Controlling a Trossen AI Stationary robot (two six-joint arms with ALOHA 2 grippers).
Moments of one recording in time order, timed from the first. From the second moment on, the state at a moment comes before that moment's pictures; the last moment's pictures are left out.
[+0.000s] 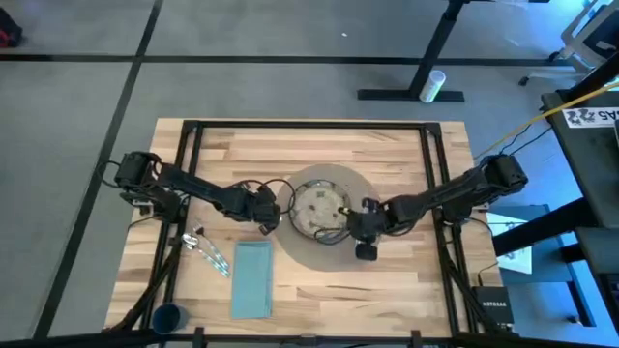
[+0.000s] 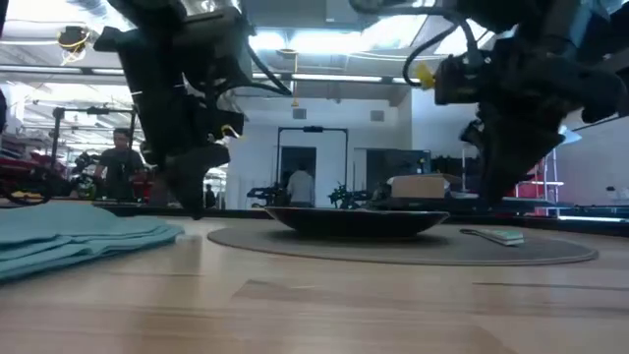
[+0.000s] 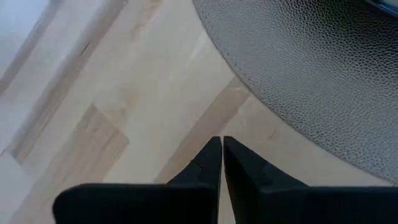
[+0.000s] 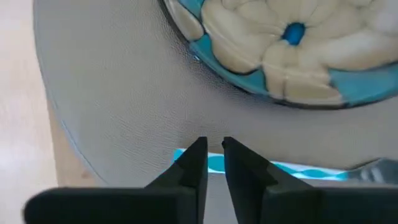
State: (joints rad) left arm -0.12 1.64 0.86 -0.59 -0.48 -0.72; right arm 0.29 1.53 0.84 -0.54 0.12 0.46
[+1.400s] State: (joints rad) left arm -0.06 1.64 0.86 -0.58 -0.38 -0.75; right arm 0.27 1.65 0.84 -0.63 0.22 1.28
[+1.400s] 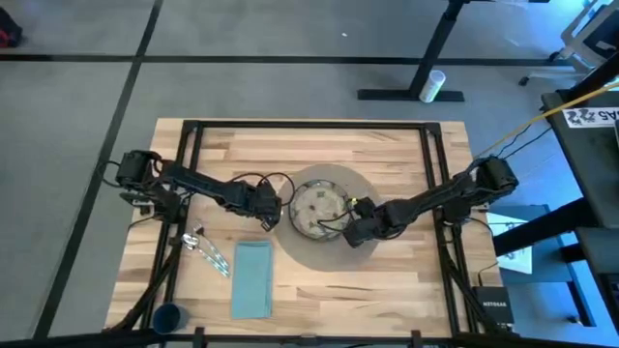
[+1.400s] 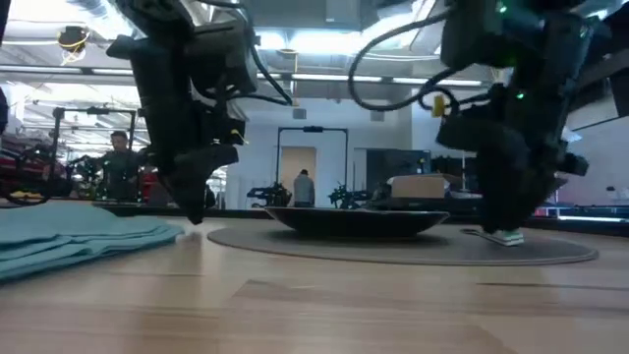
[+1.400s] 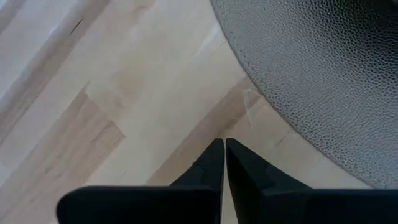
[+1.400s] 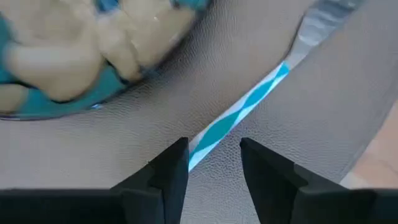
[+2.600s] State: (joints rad) left arm -0.06 1.64 0.86 -0.59 -0.38 -0.73; right arm 0.27 1.68 0.90 -0.62 0.29 1.17
